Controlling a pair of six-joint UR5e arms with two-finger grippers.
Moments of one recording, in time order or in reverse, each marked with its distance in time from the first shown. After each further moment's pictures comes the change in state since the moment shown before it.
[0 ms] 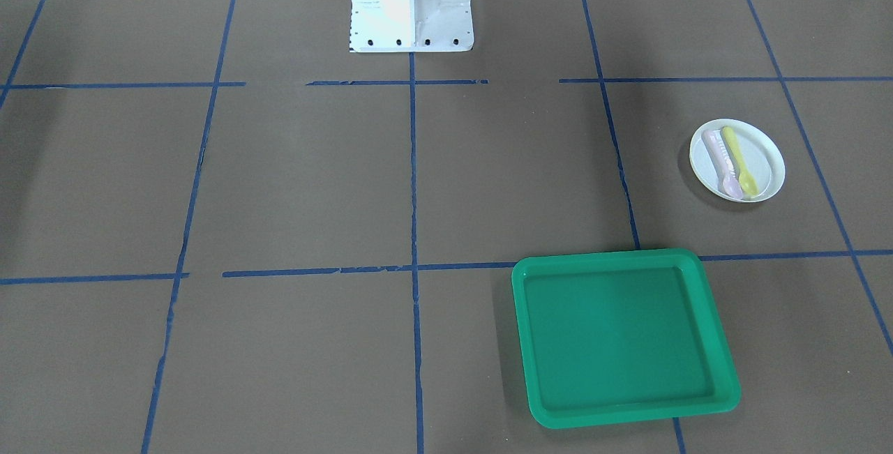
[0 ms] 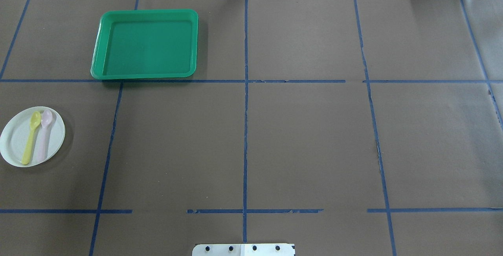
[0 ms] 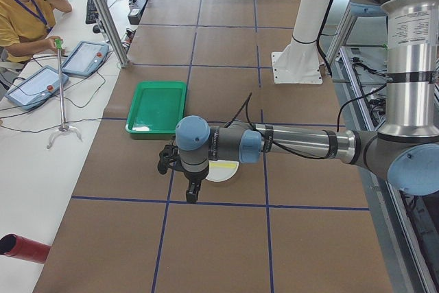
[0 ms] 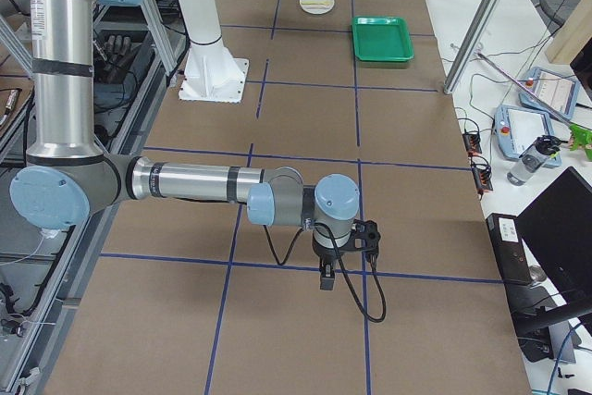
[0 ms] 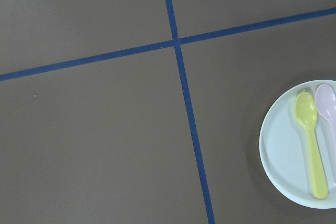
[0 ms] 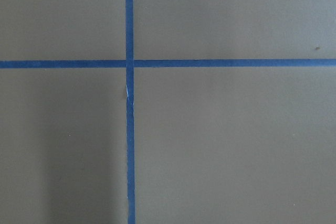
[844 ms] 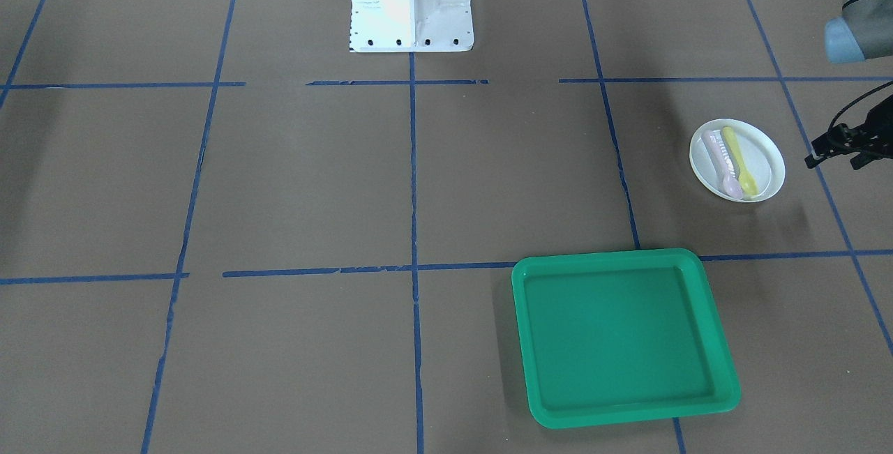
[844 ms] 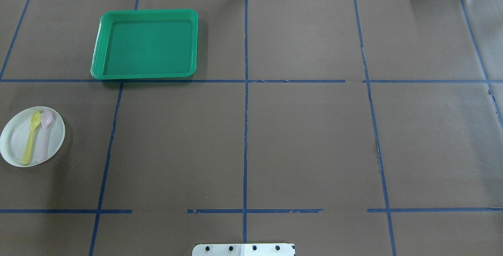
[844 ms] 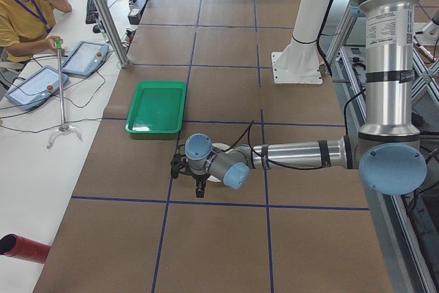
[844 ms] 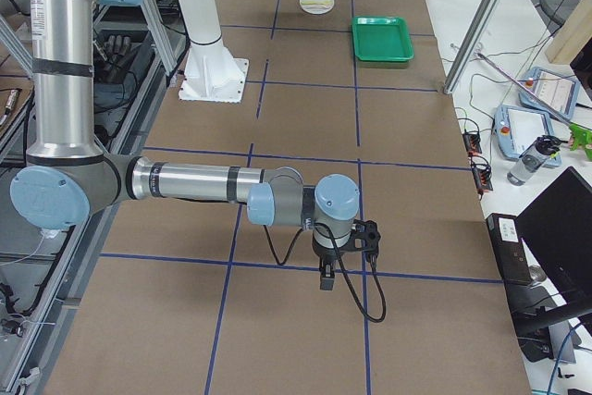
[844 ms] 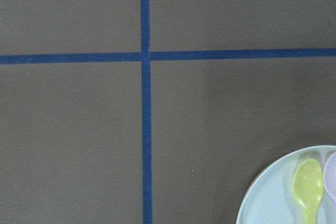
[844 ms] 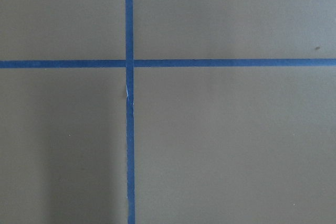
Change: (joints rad) left arm 0.342 0.005 0.249 -0.627 0.011 -0.590; right arm 0.000 0.000 0.000 0.000 -0.001 0.000
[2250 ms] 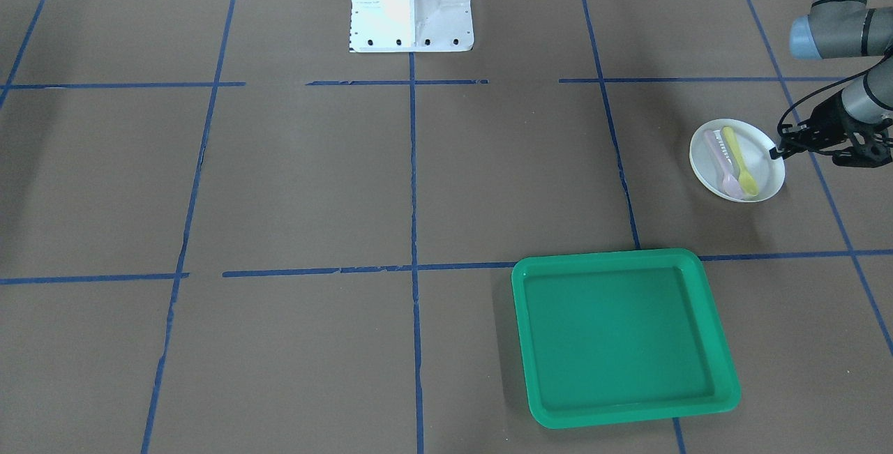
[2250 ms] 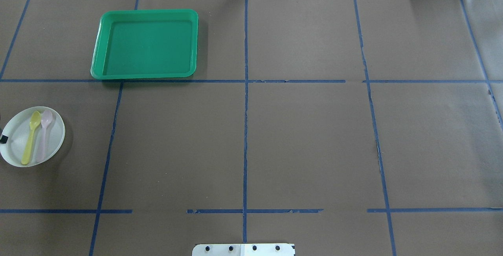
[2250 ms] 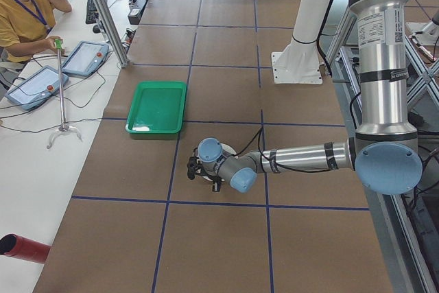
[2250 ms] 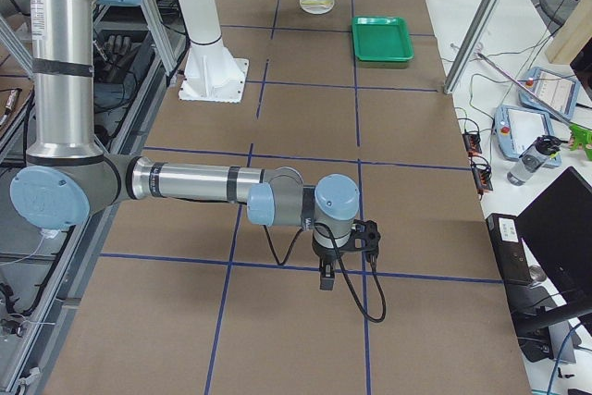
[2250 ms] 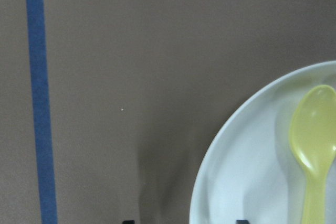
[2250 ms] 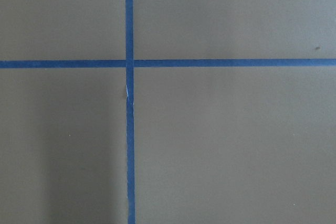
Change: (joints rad) left arm 0.119 0.043 0.015 -0.060 -0.011 -0.071; right arm 0.000 0.000 0.000 0.000 0.001 0.000
